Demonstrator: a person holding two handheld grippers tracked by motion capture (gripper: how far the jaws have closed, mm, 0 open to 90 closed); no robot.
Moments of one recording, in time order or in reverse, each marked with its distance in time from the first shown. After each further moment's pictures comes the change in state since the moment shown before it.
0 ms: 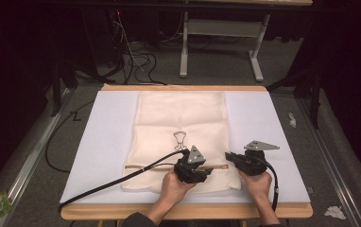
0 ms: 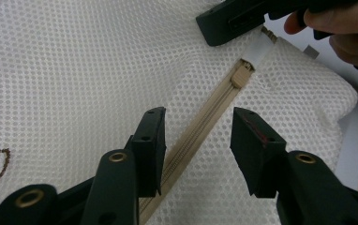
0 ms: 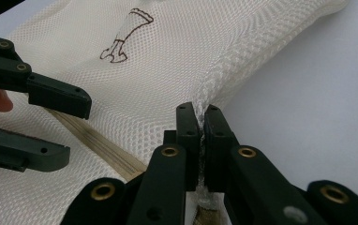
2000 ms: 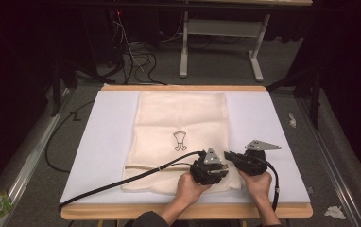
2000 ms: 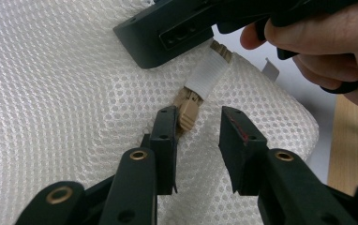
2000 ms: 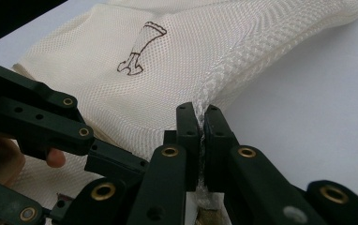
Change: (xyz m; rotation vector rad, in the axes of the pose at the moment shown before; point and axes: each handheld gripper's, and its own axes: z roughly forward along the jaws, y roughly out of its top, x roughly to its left) left arm -0.023 0.016 0.033 0.012 -0.103 0.021; right arm 0.005 0.004 -0.005 -0.035 0.042 -0.011
